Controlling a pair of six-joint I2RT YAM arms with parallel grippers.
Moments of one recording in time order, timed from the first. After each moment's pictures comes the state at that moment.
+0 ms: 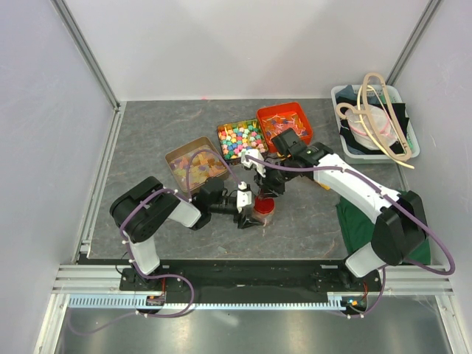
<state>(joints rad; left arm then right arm) -0.74 1.80 0.54 0.96 0.81 0.33 0.61 1.54 1.26 -0.80 -0.64 -0.65</state>
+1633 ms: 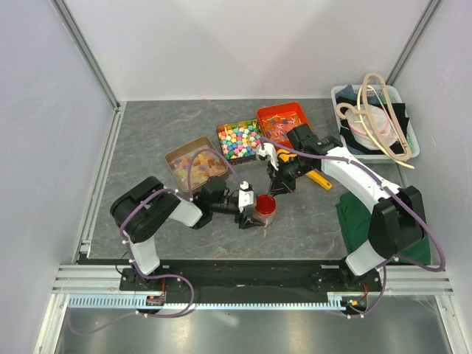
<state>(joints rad) -0.74 1.81 0.55 0.94 0.82 0.33 0.46 1.58 1.26 -0.90 -0.80 -0.68</state>
